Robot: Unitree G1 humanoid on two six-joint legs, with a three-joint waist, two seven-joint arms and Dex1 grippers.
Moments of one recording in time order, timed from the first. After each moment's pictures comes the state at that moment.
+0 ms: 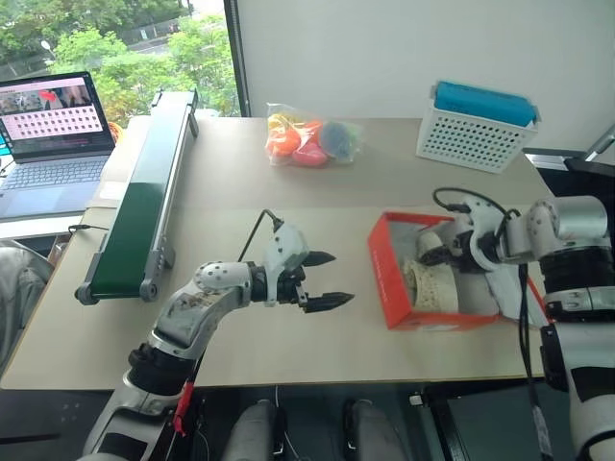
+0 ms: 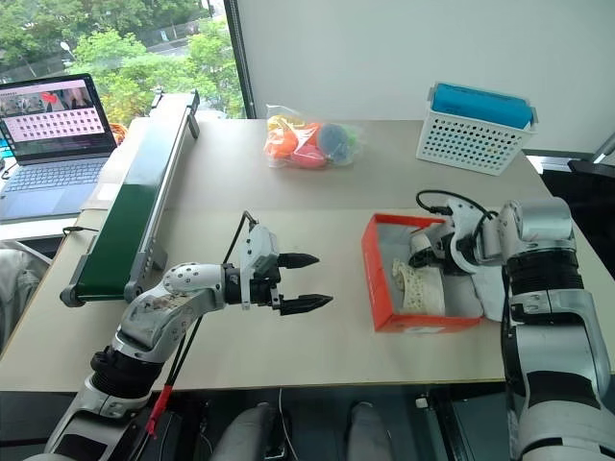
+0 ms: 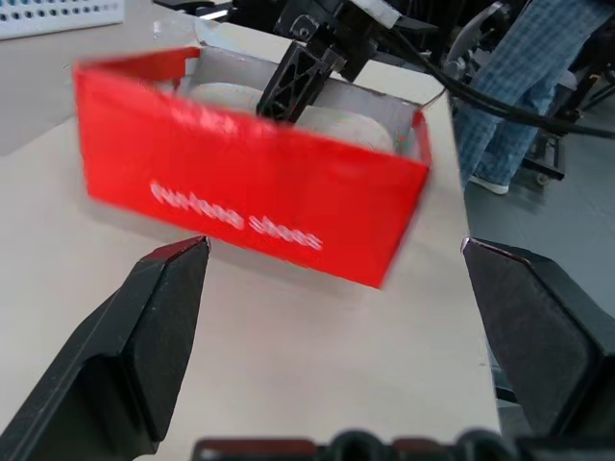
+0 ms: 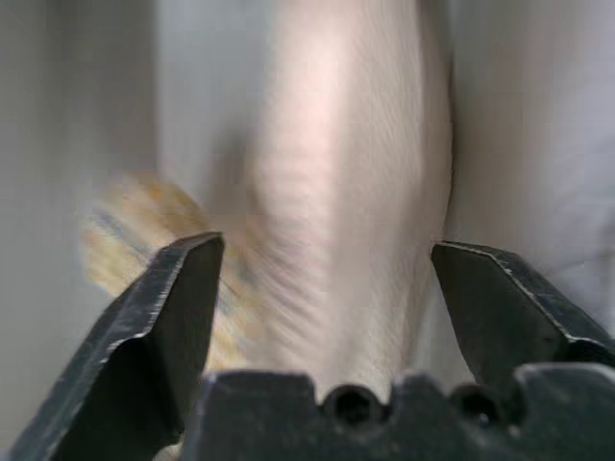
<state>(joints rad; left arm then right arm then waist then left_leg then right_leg) -0.48 0.40 -0.22 -0.20 -0.40 0.58 -0.83 -0.97 -0.72 0.06 0.41 0.47 1.45 0.38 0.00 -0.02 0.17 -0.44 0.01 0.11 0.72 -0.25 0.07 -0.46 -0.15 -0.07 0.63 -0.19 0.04</state>
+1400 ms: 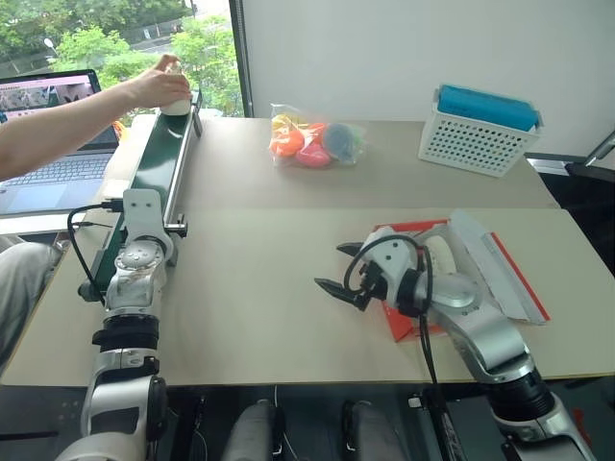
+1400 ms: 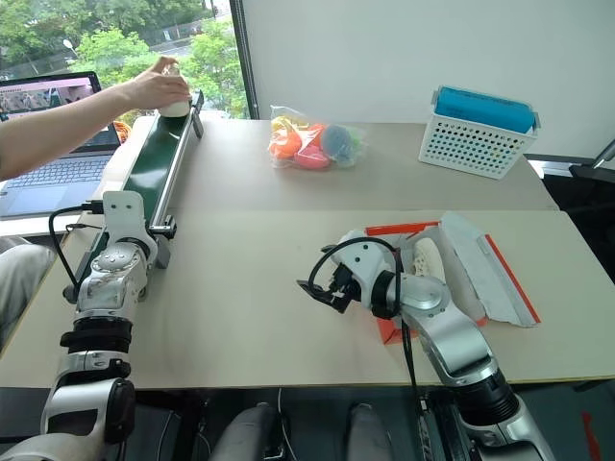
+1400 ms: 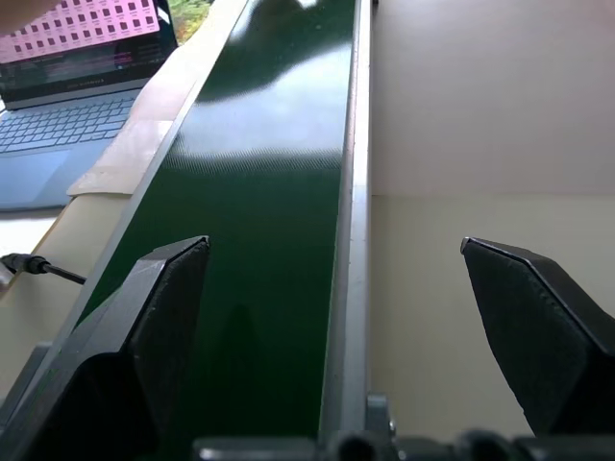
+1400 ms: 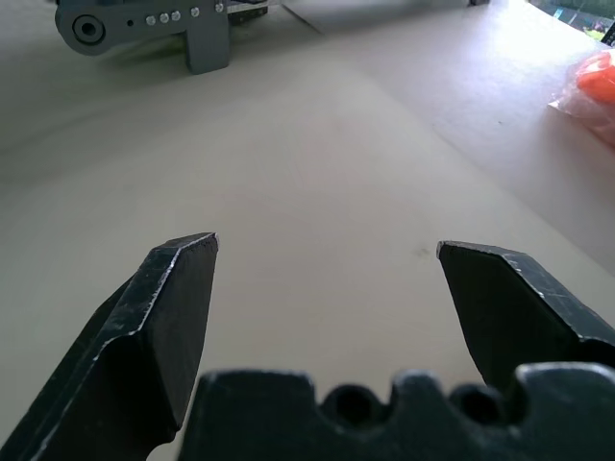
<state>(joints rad) -0.62 0.44 0.24 0.44 -0.08 0.38 0.00 -0.37 -0.49 0.24 -0.37 0.25 0.55 0.63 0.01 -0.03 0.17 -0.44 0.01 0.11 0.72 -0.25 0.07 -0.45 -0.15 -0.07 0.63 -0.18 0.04</state>
